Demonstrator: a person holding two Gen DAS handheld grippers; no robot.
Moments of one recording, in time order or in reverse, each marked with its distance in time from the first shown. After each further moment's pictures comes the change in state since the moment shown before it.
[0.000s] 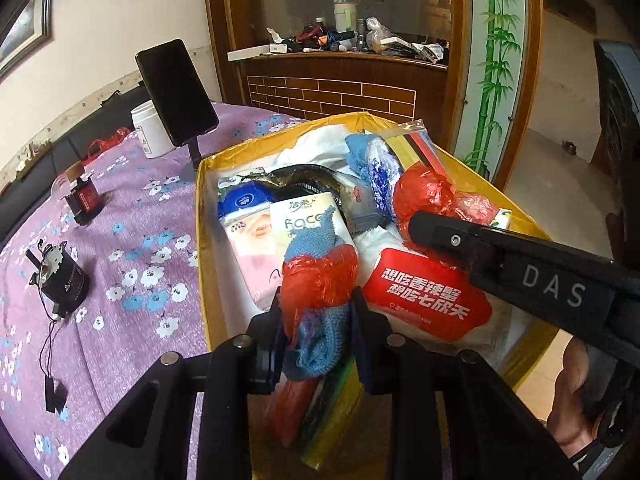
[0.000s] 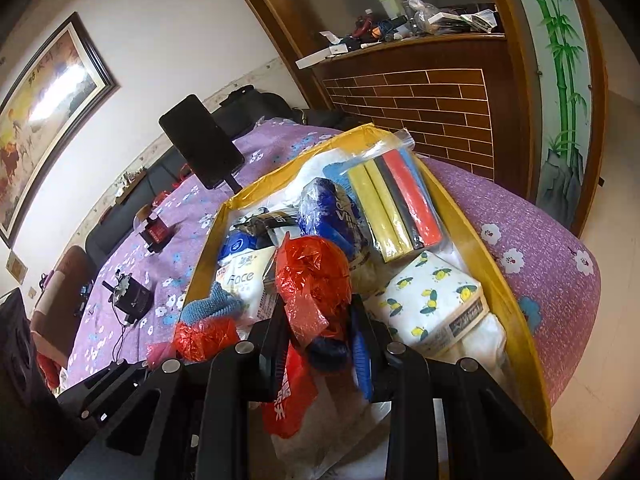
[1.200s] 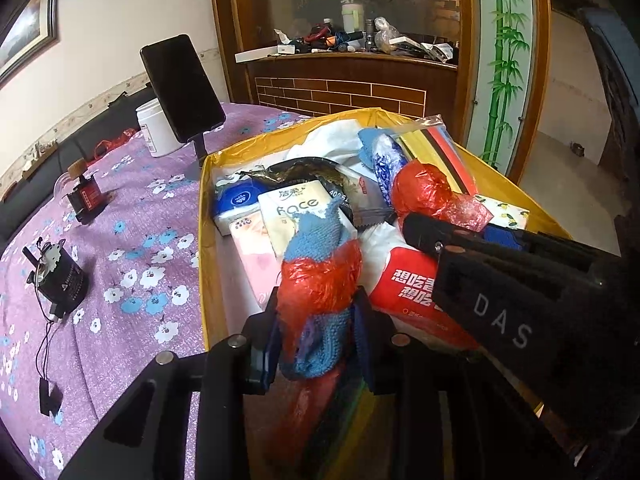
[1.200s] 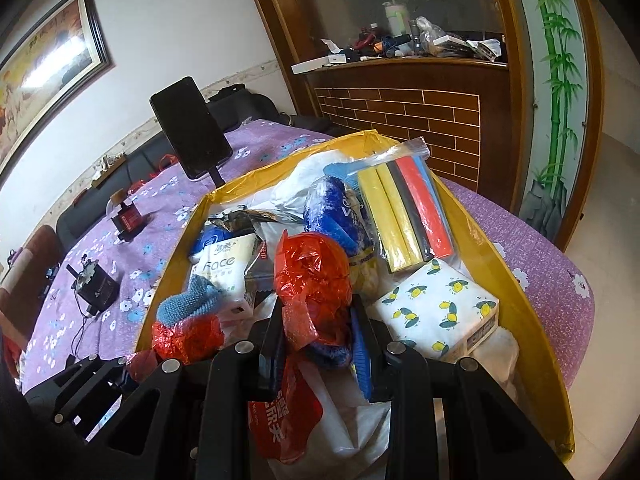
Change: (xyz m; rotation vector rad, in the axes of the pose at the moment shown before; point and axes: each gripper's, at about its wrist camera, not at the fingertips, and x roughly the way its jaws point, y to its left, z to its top) left arm 0.015 0.003 -0.003 -0.009 -0.012 0.036; right arm 0.021 0.021 -0.007 -0.105 -0.042 -0.129
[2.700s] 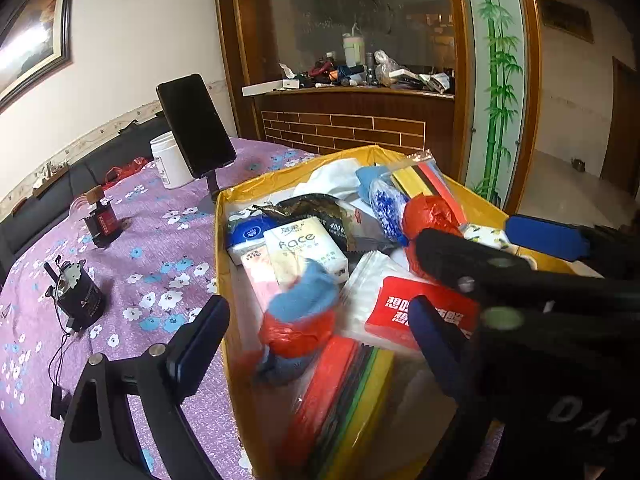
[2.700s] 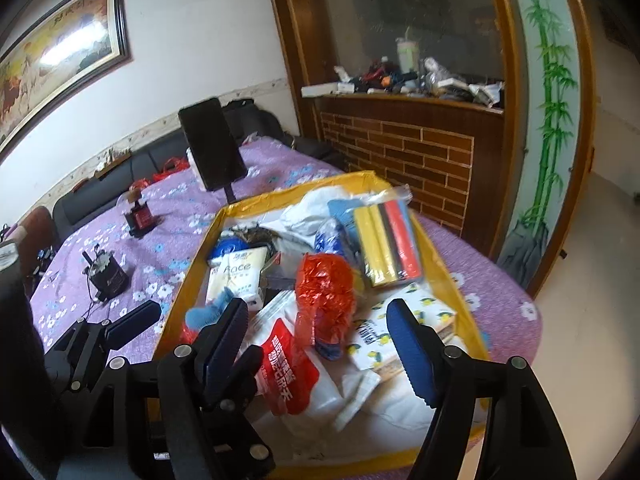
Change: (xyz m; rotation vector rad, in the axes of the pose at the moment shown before) left arm -0.028 -0.002 -0.003 0.005 -0.138 0.016; right arm -0.064 0.014 -0.004 -0.102 -0.101 -0.052
